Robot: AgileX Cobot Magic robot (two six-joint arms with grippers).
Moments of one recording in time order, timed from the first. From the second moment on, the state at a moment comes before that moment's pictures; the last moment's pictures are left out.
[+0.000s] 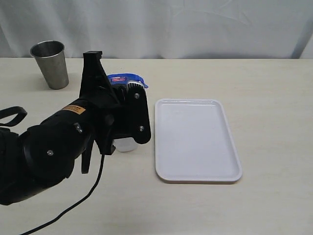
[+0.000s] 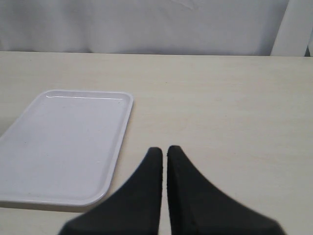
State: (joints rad) left arm -0.97 1.57 -0.71 -1.11 -0.69 2.11; right arm 0.02 0.00 0.00 0.02 0.35 -0.03
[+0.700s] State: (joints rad) left arm -1.00 1.59 -0.67 -1.13 -0.72 2.11; right arm 0.02 0.00 0.00 0.02 0.35 -0.03
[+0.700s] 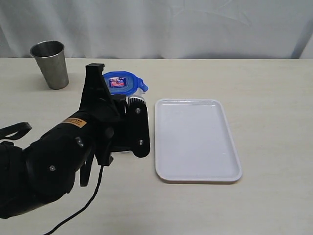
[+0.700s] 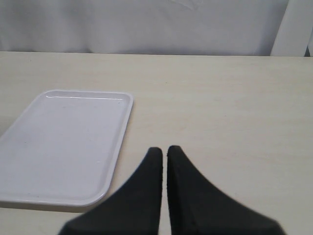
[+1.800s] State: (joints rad) left arm -1.00 1.59 -0.67 -1.13 -0.66 2.11; right arm 0.02 0.00 0.00 0.02 0.35 -0.03
